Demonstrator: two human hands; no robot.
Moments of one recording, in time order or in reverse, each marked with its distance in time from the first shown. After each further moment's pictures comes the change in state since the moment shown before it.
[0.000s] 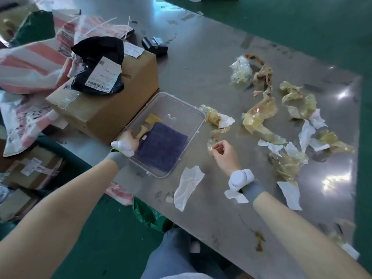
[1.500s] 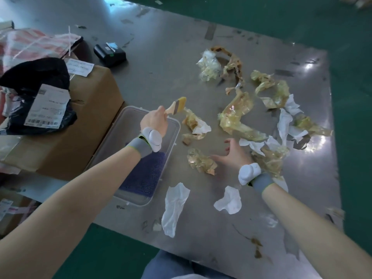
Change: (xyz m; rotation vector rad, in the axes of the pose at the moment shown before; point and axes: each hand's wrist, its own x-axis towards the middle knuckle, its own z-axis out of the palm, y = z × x) left_hand -0.009 0.217 0.034 0.288 0.068 0.568; right_hand 0.050 0.041 -0.080 -0.223 -0.050 0.270
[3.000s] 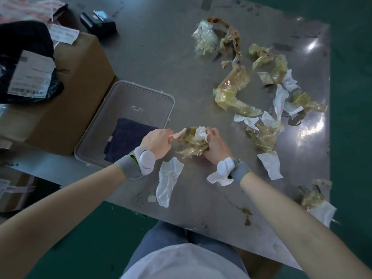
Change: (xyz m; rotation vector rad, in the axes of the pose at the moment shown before) left_hand -0.119 -0.004 0.032 -0.006 -0.341 0.182; right_hand -0.026 0.020 0.053 -0.298 0.009 -0.339
